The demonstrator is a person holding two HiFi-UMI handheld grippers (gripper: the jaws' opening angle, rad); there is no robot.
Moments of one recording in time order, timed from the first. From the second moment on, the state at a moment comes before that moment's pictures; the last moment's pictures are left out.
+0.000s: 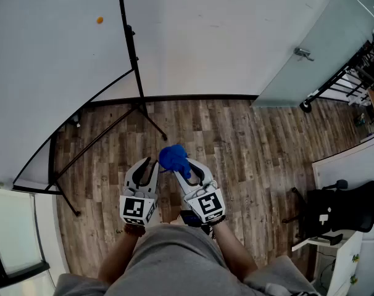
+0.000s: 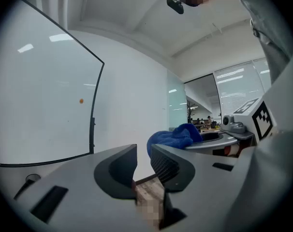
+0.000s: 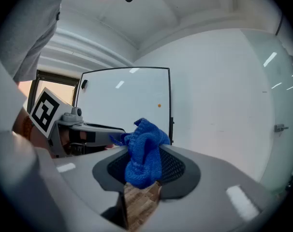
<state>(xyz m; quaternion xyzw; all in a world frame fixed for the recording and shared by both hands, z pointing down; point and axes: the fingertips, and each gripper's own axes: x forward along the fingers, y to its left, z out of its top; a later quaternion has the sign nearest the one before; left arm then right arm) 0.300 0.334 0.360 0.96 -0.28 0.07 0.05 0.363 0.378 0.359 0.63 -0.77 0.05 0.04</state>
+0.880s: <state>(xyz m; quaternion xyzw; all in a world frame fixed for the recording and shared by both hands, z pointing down) 0.210 0.100 0.385 0.96 -0.27 0.05 0.06 0.297 0.126 0.423 0.61 -0.79 0.05 0.10</state>
